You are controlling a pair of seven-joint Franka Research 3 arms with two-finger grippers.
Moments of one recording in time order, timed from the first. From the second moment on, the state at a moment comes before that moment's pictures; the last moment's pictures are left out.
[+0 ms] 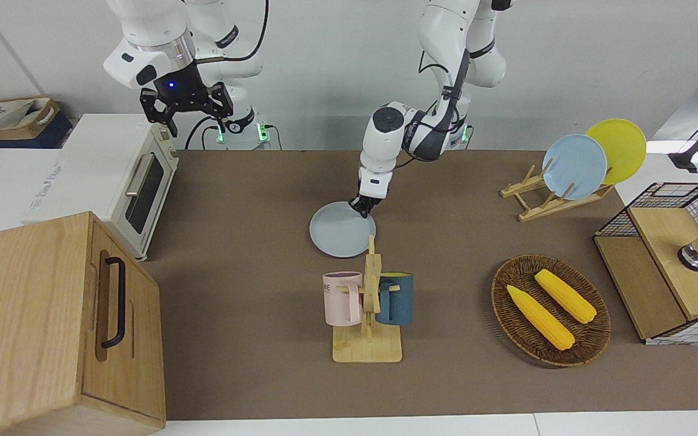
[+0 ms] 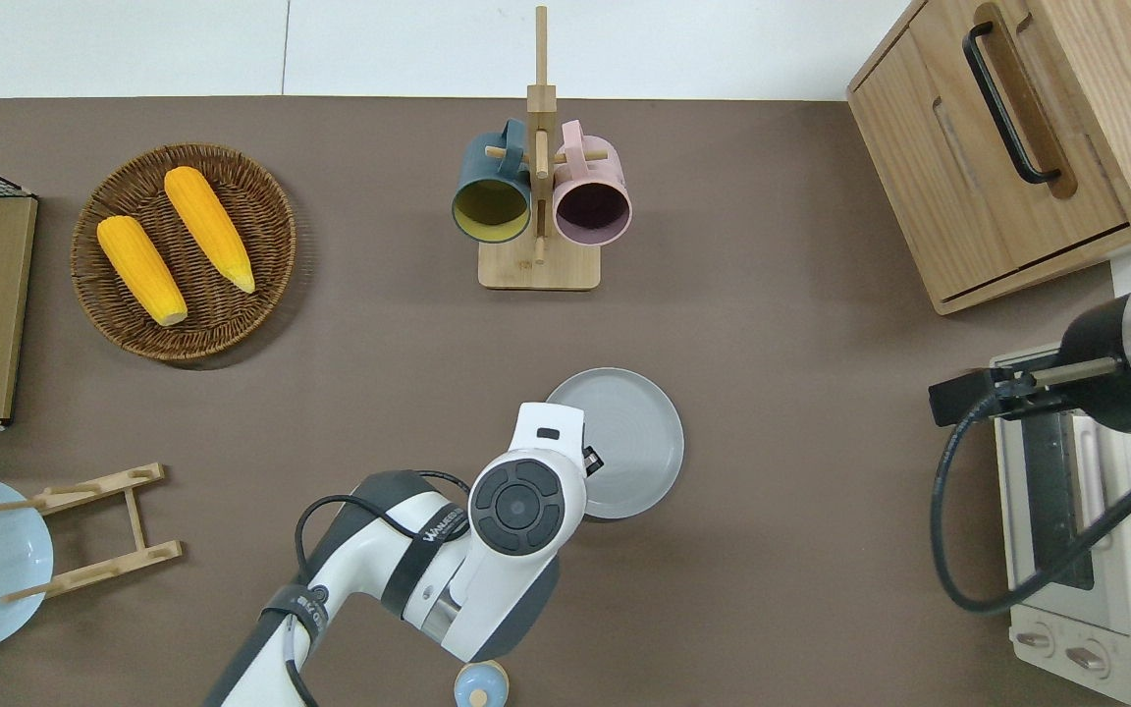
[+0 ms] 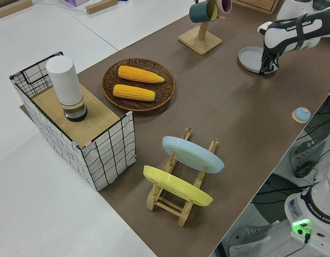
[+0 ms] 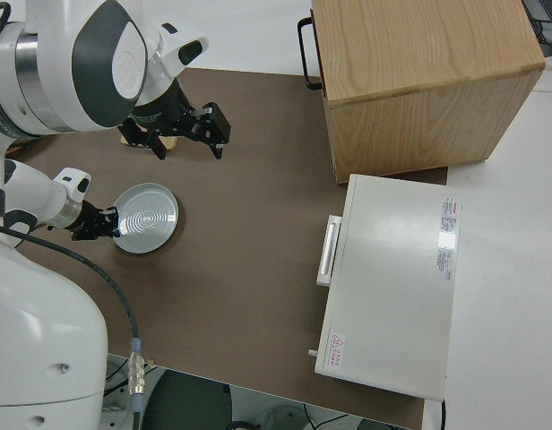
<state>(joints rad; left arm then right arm) -0.65 0.23 -0.08 -2.15 -0.09 2.45 -1.25 0.02 -0.01 0.12 -1.47 0.00 1.39 0.03</state>
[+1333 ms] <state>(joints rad) -0.79 0.38 -0.08 -1.90 -0.09 2.34 -1.45 0.02 -0.01 0.12 -1.47 0.00 1.39 0.03</state>
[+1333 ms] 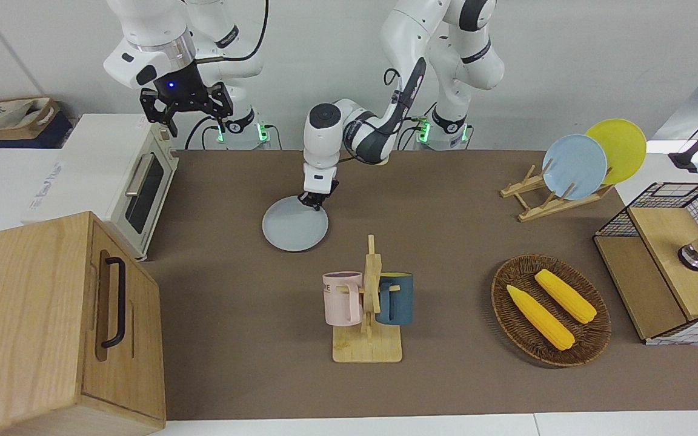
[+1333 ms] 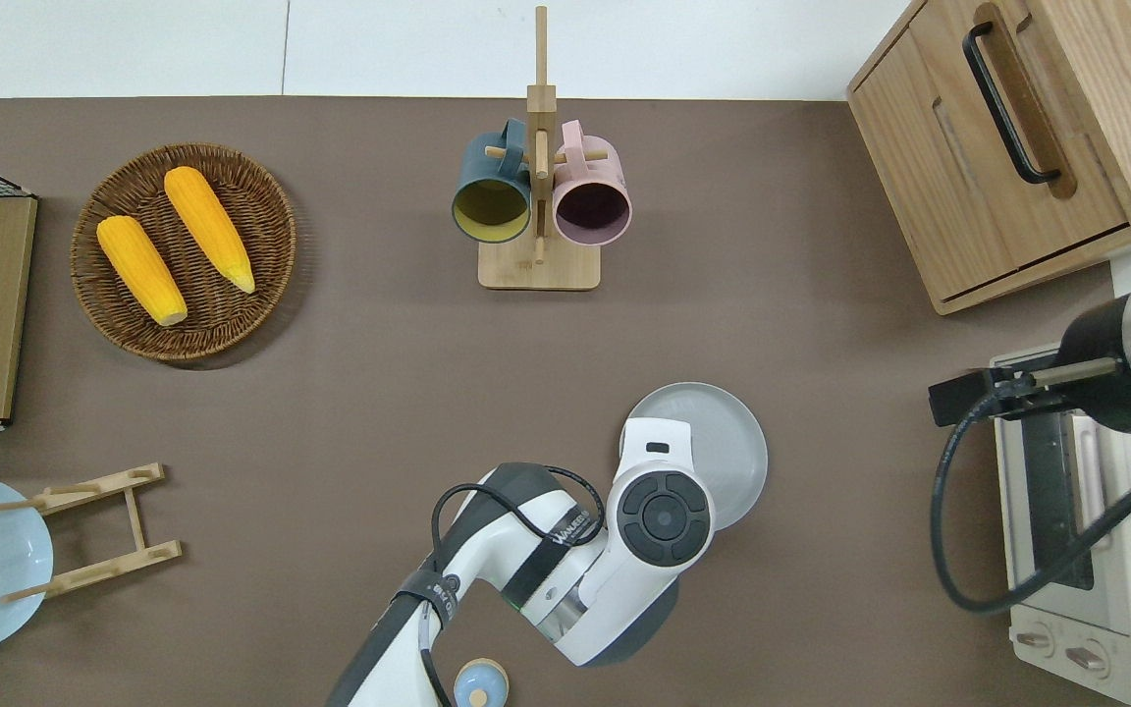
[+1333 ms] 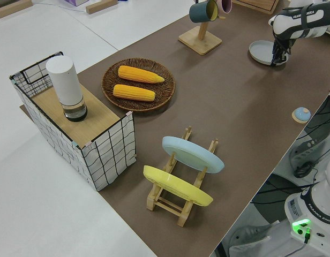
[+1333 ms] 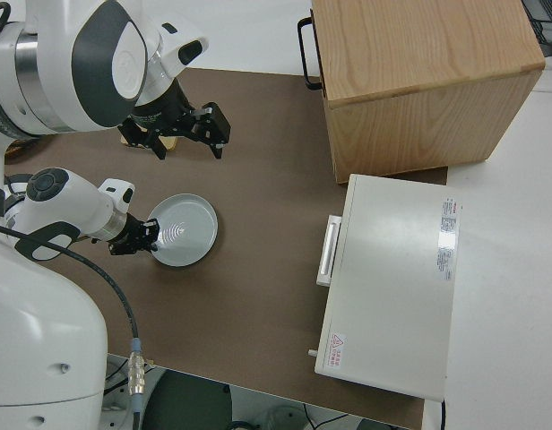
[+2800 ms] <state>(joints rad) -0.82 0.45 -0.08 -1.78 -0.08 2.27 -1.50 0.02 -0.01 0.12 -1.47 0.00 1.39 0.03</state>
